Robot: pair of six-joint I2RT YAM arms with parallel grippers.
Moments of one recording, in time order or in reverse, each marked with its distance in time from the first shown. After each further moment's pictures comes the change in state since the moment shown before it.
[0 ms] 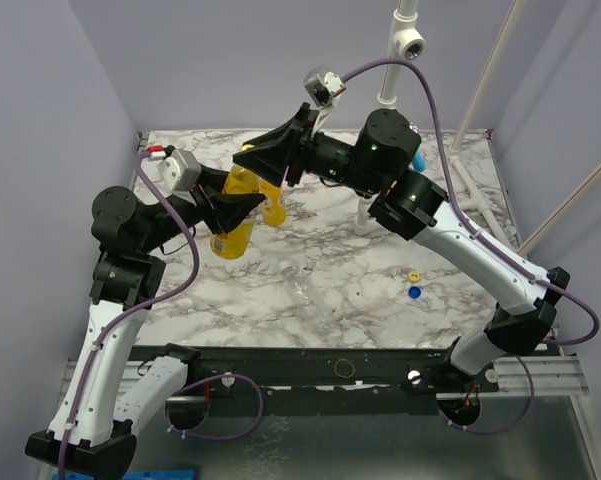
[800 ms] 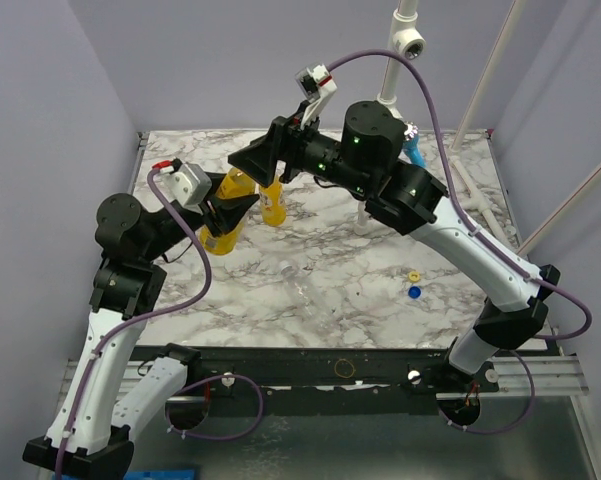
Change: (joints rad) left arm -0.014 -0.043 -0.013 -0.051 -0.074 0.167; right arm 0.028 0.056 0.190 -0.261 0.143 0.079
